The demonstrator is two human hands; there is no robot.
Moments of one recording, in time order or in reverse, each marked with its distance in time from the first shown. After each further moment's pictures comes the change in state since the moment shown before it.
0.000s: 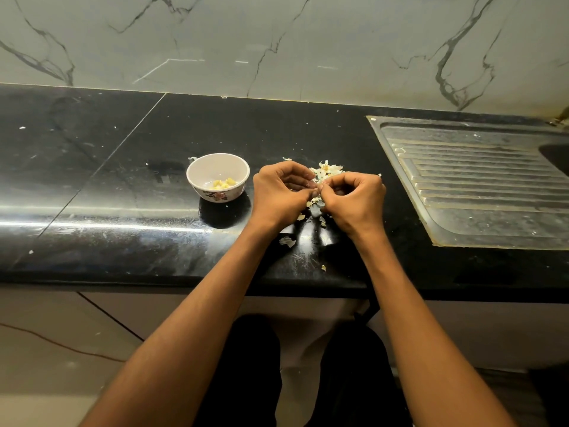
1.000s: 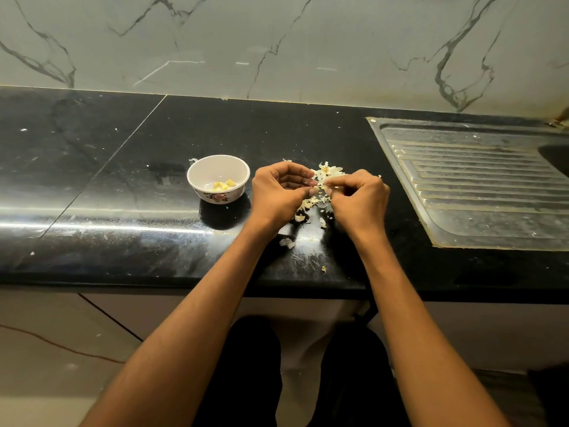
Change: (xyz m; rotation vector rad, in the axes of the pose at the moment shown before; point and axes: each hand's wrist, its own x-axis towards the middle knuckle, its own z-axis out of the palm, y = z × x) left_hand 0.004 -0.005 -0.003 -0.118 -0.006 -0.060; right_hand 0.004 0.005 -0.003 -0.151 0.043 0.021
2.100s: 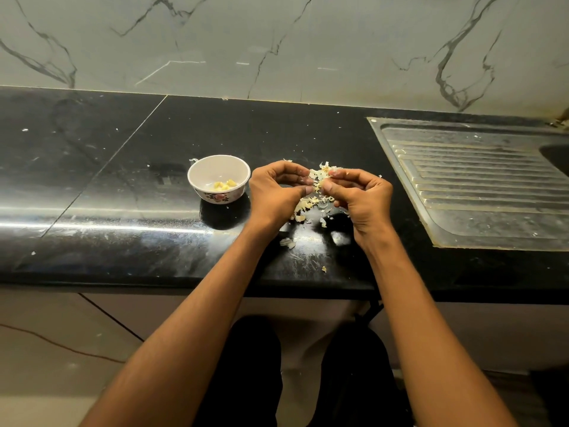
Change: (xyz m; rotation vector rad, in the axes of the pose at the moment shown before) left_hand -0.003 0.005 0.001 0.010 0.079 -0.021; right_hand -0.001 -0.009 -0.010 0.737 -0.159 0.331
